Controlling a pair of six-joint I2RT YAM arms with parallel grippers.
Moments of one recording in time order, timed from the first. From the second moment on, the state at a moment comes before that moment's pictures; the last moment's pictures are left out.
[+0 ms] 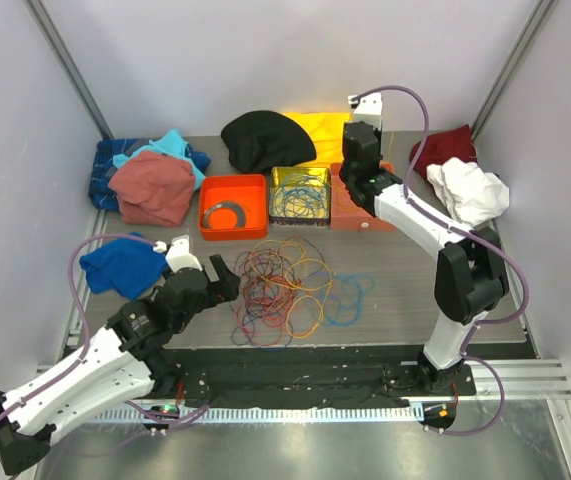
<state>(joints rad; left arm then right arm) -0.85 0.63 0.58 -0.58 -0.49 -0.85 0.47 1.76 1.44 0.24 0.80 -0.08</state>
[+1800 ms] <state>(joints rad) -0.85 0.71 0.57 -0.51 -0.43 -0.85 0.48 1.43 1.23 0.16 0.77 0.05</state>
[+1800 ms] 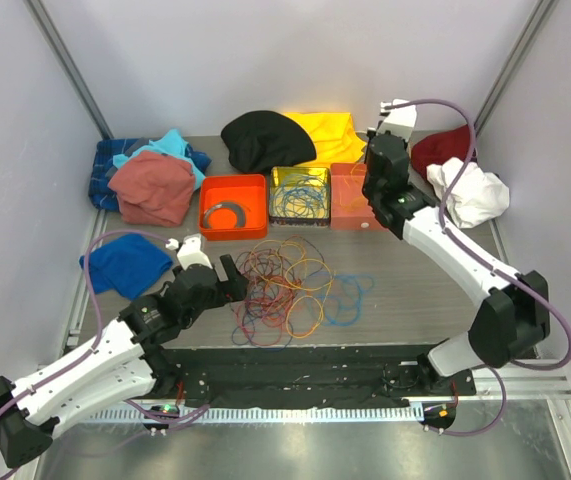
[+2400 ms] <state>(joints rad) -0.85 0.65 0.54 -0.52 -0.43 -0.87 0.48 1.69 1.28 0.26 0.78 0.04</state>
